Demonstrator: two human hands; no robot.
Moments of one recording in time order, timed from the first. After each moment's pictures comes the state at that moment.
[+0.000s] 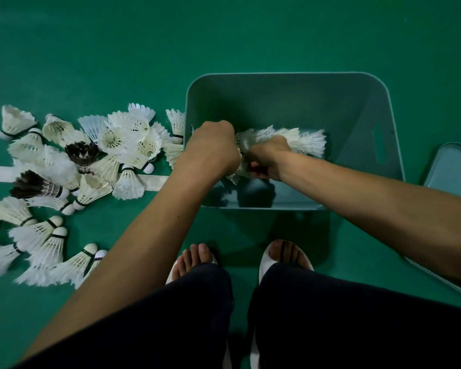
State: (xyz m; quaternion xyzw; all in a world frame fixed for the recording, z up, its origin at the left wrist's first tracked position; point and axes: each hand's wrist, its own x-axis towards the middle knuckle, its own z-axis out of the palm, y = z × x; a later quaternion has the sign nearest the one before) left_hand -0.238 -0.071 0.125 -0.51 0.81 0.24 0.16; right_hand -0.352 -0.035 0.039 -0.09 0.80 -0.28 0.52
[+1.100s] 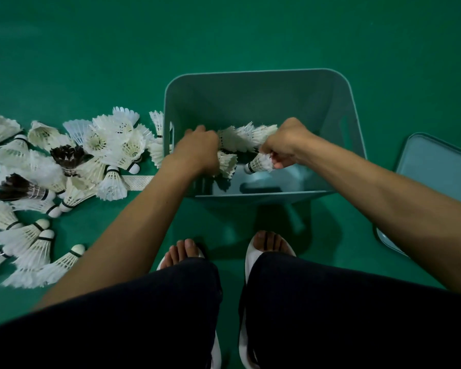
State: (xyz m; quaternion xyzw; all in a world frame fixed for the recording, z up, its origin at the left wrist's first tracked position) left_hand -0.237 -0.071 0.079 -0.41 0.87 0.19 0.17; right_hand -0.413 0.004 0.068 -0.21 0.84 -0.18 0.46
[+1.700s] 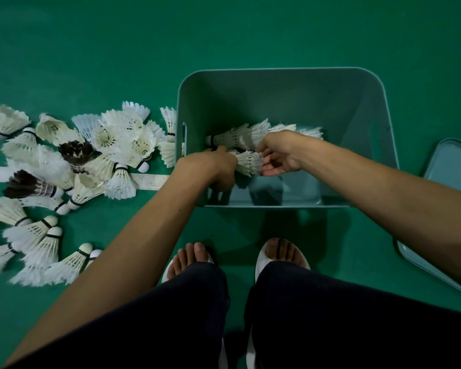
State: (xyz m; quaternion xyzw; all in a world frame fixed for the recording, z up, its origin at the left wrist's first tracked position) left_hand -0.239 -0.083 0.050 -0.33 0.83 0.21 0.39; right_hand -0.396 -0.035 0.016 -0.11 0.76 -0.18 0.62
